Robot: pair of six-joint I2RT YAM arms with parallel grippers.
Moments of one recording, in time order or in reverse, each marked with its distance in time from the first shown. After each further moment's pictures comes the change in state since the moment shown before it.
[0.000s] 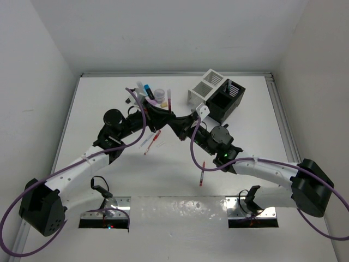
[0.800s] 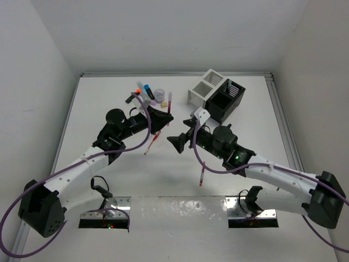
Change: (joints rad) left arm 0.001 -0.011 -0.004 -0.104 -0.027 0.188; right arm -0.003 -0.145 0.002 -0.366 -0.025 -0.044
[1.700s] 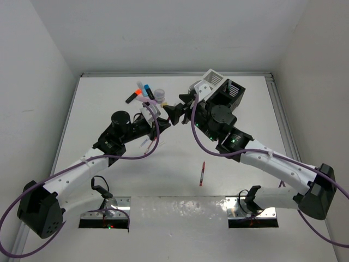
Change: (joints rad) left arm -0.032 -0.018 -0.019 -0.199 -0.032 0.368; right arm -0.019 0.105 0.353 -0.132 0.144 -0.055
